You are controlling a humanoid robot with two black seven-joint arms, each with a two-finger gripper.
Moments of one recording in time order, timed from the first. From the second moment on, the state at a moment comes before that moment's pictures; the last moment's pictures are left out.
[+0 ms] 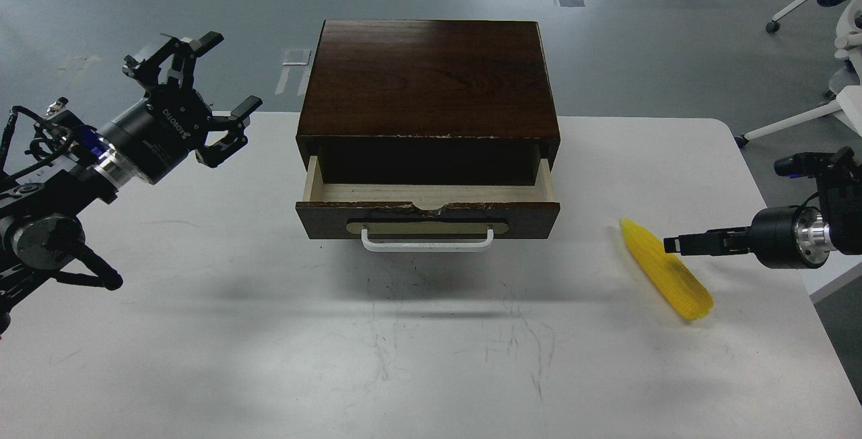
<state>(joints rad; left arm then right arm) -0.71 0.78 -0.47 -1.18 0.12 -0.42 -0.49 0.97 -0.85 -0.06 0.95 -1.45 0.44 0.49</state>
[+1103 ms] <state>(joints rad) -0.71 0.78 -0.49 -1.19 0.12 -0.42 -0.49 1.17 -0.88 -0.18 1.04 -1.45 0.43 0.49</state>
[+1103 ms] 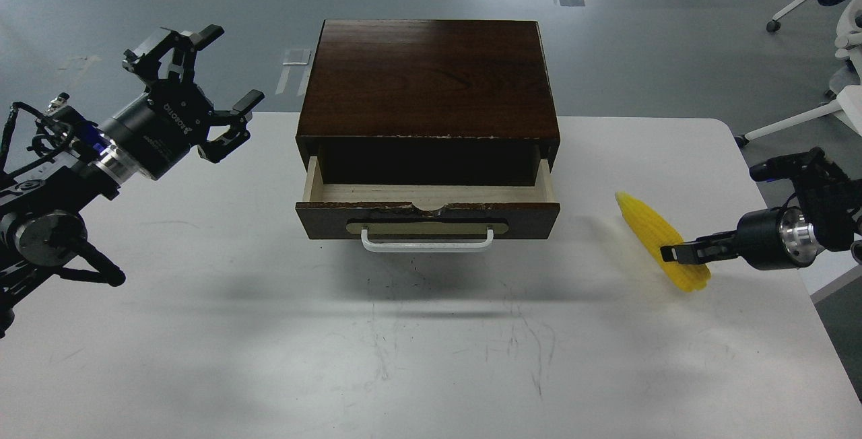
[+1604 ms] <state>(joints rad) -0.71 0.78 -0.52 -1.19 0.12 -0.42 -0.49 1.78 -0.63 -0.36 1.13 -1.45 0.44 0.49</state>
